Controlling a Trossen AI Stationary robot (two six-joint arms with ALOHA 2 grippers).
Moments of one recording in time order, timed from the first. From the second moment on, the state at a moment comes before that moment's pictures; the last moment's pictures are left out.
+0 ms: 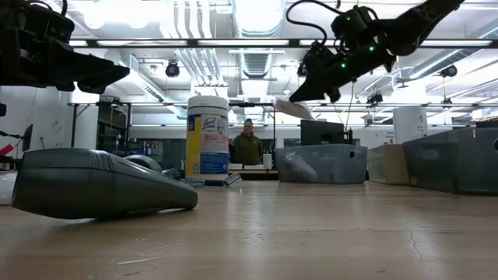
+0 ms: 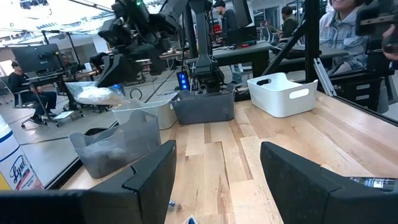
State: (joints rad) left arm 0.04 0.06 0.01 0.01 0.03 0.18; right arm -0.54 1.38 0.76 0.26 -0.02 0.00
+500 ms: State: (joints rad) left arm 0.04 0.06 0.01 0.01 0.03 0.18; right arm -0.62 1.38 0.73 0.27 0.10 0.04
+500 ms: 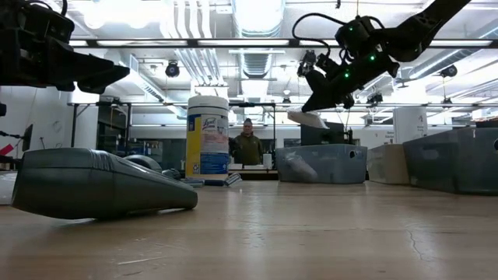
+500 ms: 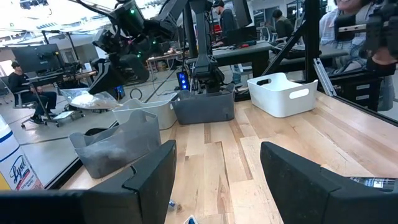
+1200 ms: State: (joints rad) left arm 0.04 0.06 0.01 0.01 0.03 0.18; right arm -0.68 1.65 0.77 0.33 0.12 0.08
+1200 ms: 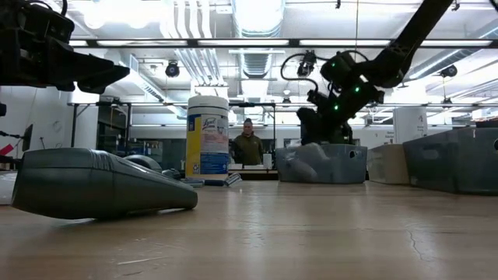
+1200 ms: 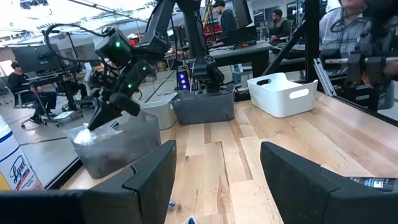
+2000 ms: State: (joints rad) left arm 0.04 0.06 0.01 0.01 0.03 0.18; right arm -0.68 1.67 0.78 0.28 0.14 0.13
